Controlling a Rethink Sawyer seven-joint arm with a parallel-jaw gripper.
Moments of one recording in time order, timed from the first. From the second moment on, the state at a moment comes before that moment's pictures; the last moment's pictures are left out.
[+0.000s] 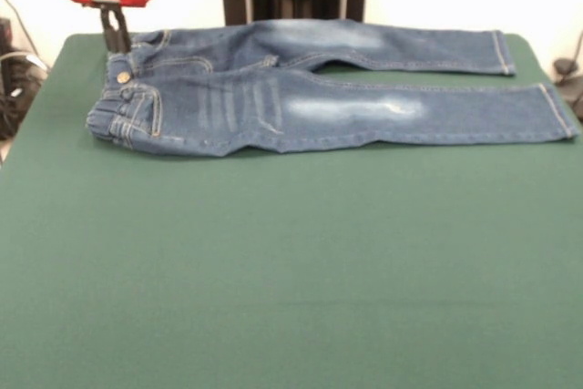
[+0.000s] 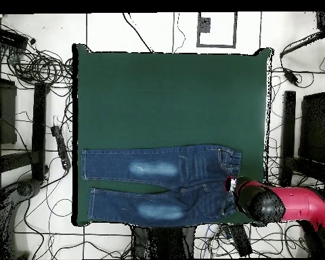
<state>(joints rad) -1.09 -0.72 0.59 1.95 -0.86 0.58 1.95</state>
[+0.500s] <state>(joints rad) -1.06 -0.70 0.47 1.98 -0.88 0.45 1.95</state>
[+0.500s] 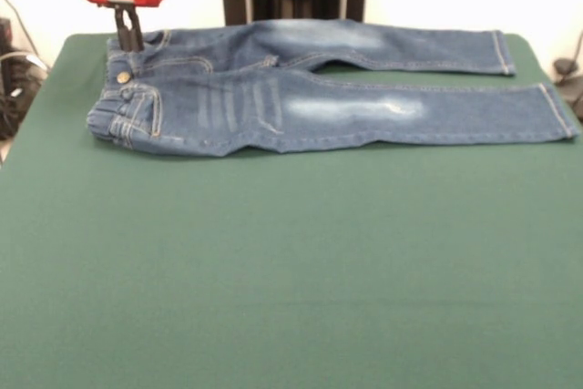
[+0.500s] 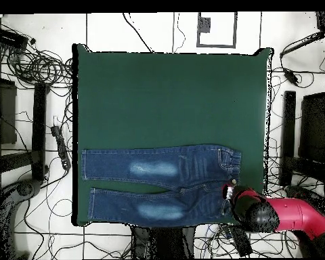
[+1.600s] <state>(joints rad) -0.86 -0.63 0.20 2.05 -0.90 0.19 1.95</state>
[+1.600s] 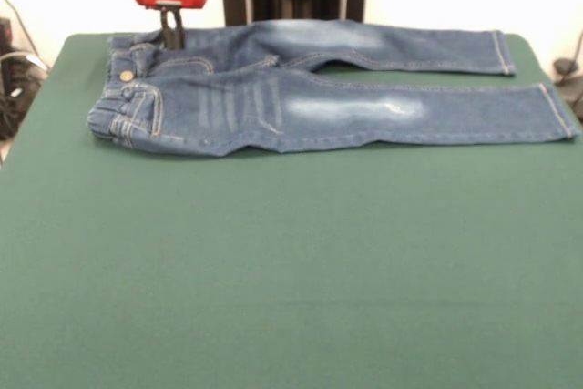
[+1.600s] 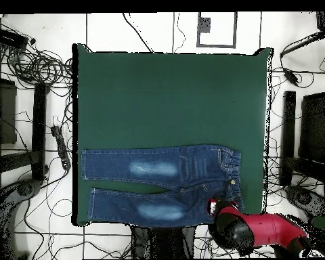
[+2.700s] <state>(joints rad) -0.72 -0.51 0.10 2.07 -0.81 0.10 1.95</state>
